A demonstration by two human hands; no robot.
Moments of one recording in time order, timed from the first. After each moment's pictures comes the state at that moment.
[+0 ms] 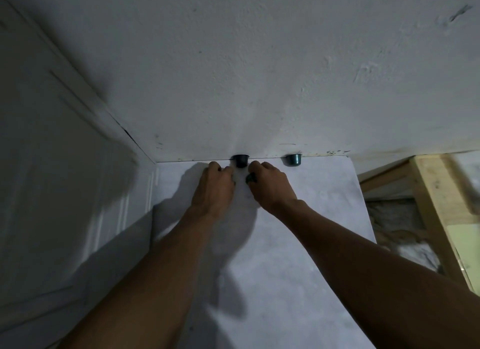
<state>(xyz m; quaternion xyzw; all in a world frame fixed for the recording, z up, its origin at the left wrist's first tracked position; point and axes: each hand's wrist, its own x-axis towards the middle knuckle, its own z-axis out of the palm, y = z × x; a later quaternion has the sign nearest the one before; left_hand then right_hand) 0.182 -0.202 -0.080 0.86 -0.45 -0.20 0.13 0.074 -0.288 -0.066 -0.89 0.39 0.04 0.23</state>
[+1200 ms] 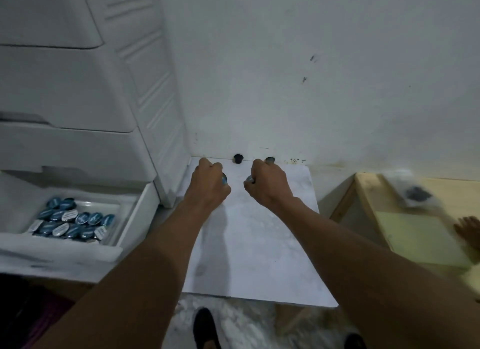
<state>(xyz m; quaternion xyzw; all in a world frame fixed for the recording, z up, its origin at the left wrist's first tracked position) -0.021 -0.018 0.092 0.90 -0.38 0.00 0.21 -0.126 -0.125 0.100 -0.92 0.31 -0.14 0.19</state>
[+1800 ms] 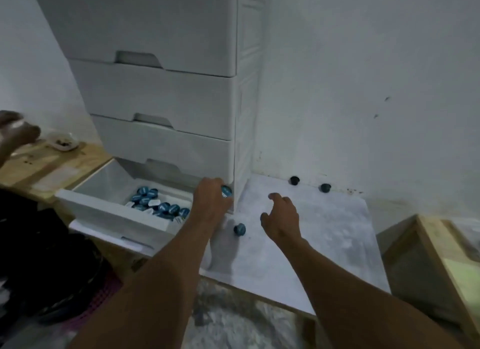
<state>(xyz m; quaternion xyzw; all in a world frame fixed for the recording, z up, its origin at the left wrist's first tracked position) 0.022 0.150 0.119 0.92 -0.27 0.05 0.28 -0.088 0.028 0.092 -0.90 0.31 -0.11 0.30</state>
